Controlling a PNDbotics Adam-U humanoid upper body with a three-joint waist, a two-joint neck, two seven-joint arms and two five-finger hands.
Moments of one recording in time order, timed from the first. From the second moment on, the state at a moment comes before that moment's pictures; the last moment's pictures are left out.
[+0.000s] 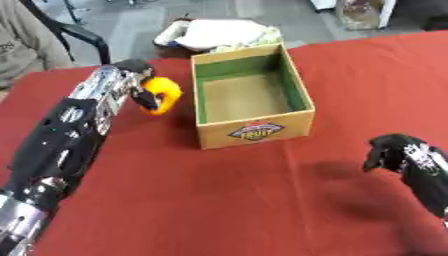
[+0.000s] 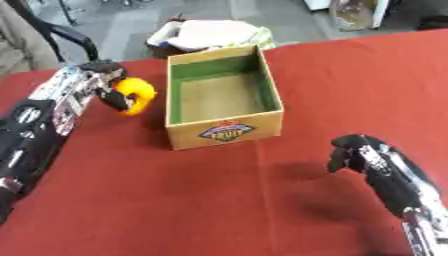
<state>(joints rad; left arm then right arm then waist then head) -0.93 0.38 -0.18 -1.01 -1.15 0.21 -0.52 -0.20 -0.27 0.00 -1.64 -0.20 -0.04 0.43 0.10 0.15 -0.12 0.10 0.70</state>
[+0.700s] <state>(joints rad) -1.00 0.39 -0.22 -1.23 -1.15 0.19 -0.45 -0.20 -0.27 0.00 -1.64 -0.20 -0.04 0.43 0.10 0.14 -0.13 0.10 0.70</state>
